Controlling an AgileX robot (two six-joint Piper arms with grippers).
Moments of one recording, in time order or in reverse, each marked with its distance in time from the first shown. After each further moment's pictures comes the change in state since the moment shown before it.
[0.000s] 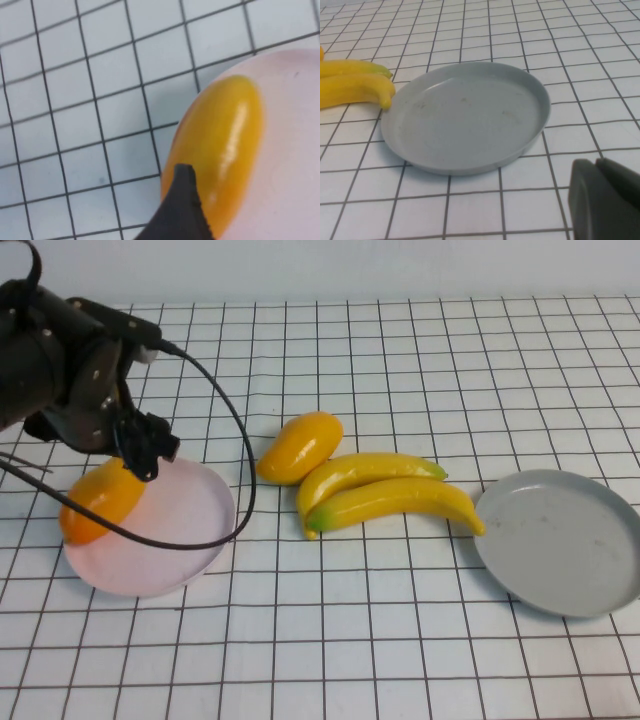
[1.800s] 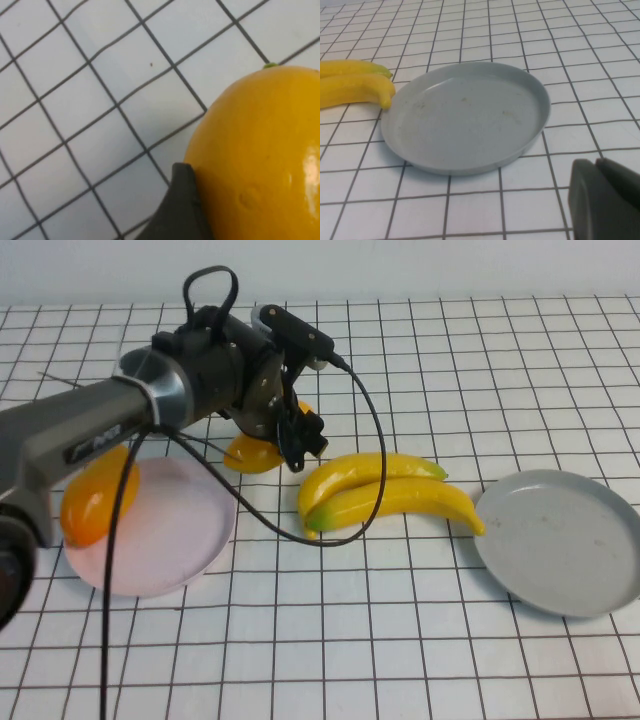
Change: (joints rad) right arm 0.000 0.000 0.000 0.000 0.000 0.000; left arm -0.177 0.388 -0.351 -0.156 -0.191 0.233
